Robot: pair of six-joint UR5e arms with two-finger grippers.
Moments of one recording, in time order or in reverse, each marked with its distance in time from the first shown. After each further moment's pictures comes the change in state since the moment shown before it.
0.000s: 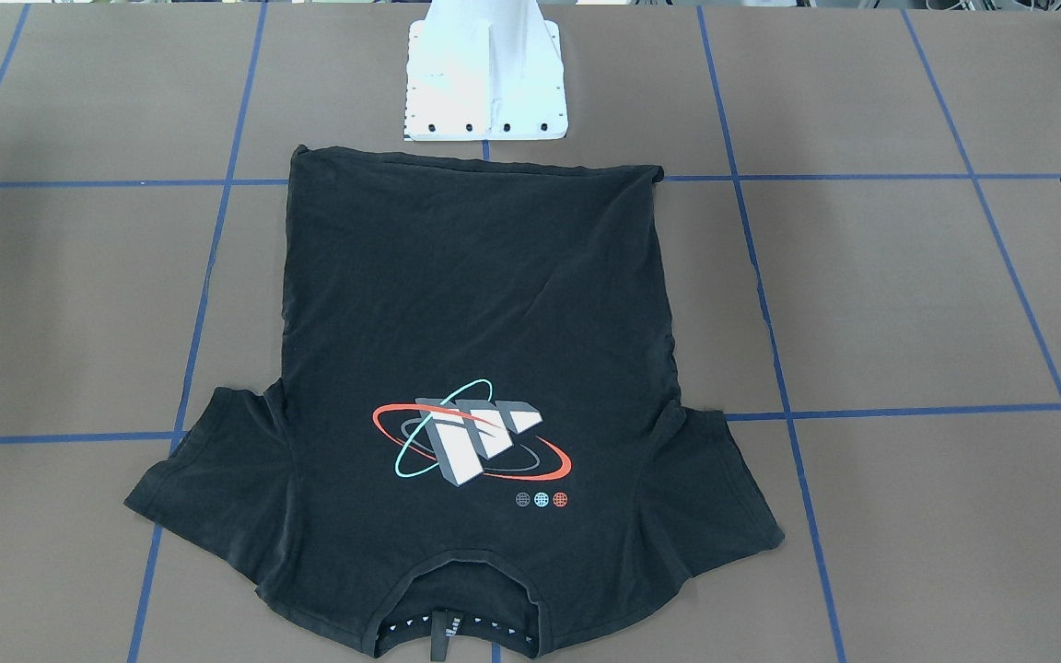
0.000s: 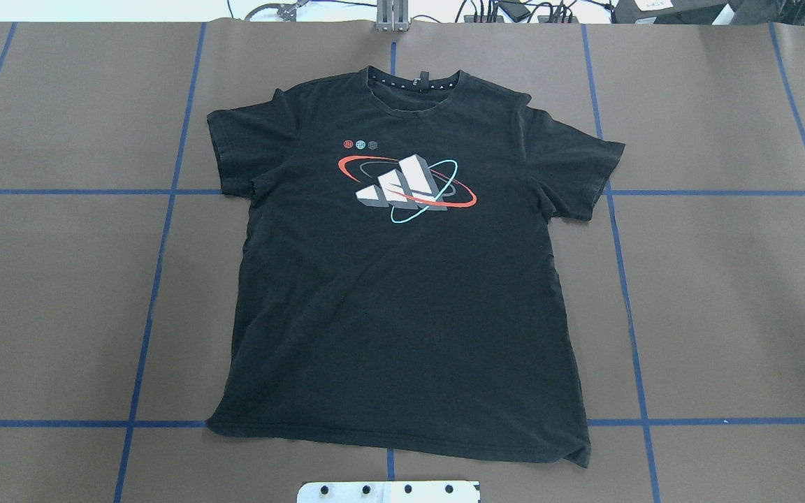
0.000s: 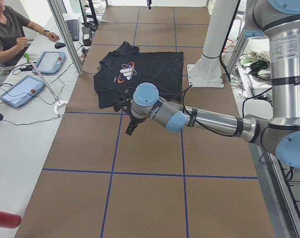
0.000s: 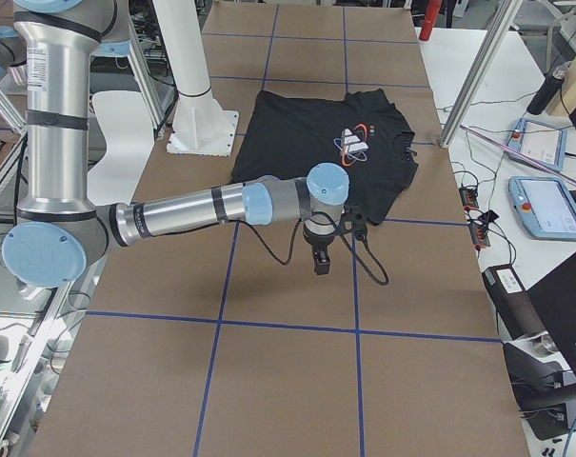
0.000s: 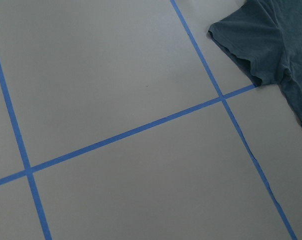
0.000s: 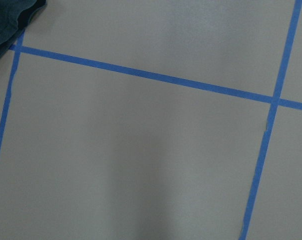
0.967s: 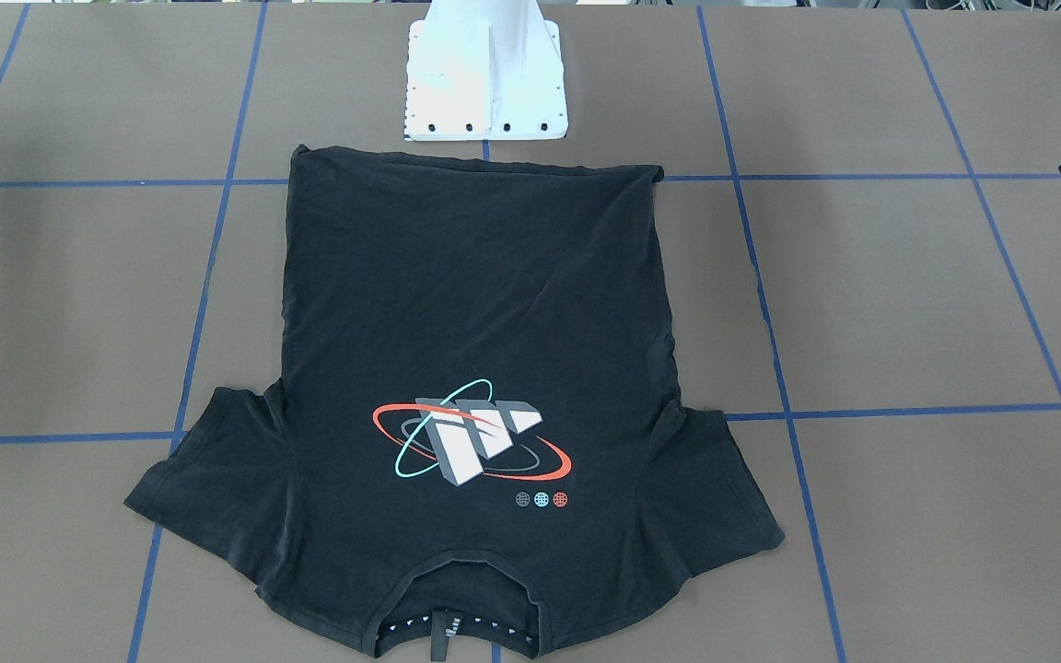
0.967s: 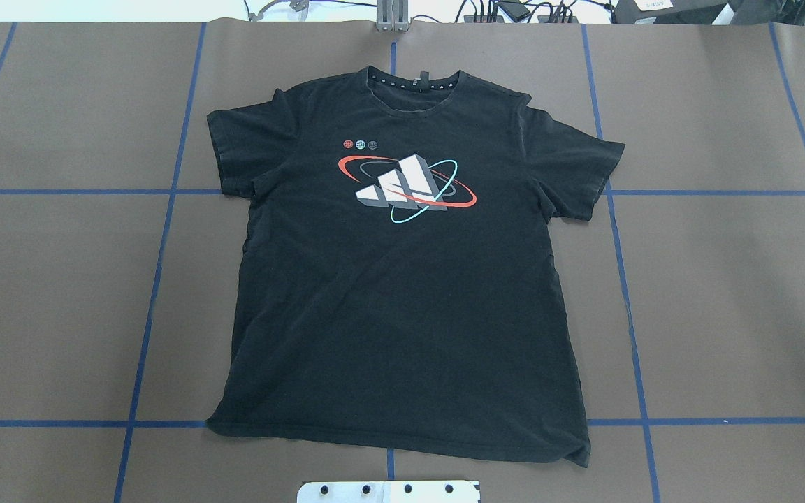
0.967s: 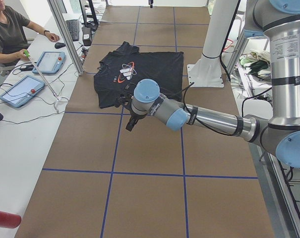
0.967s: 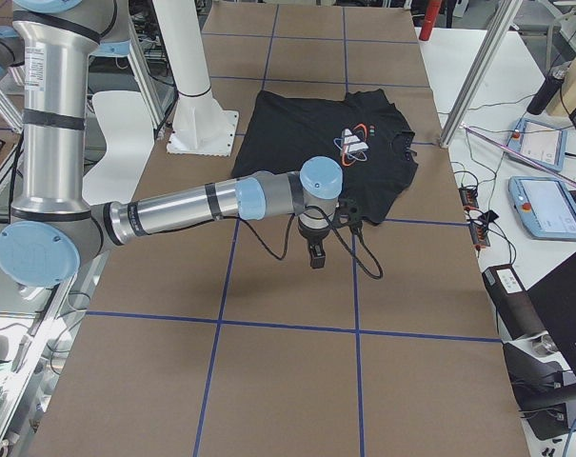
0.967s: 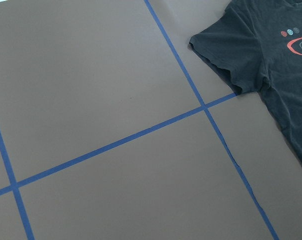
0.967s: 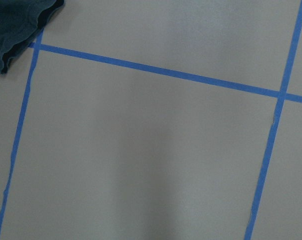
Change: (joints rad) left arm -0.013 0.002 -0.015 0.006 -0.031 -0.001; right arm 0.023 -0.045 0.093 -0.042 0.011 -0.001
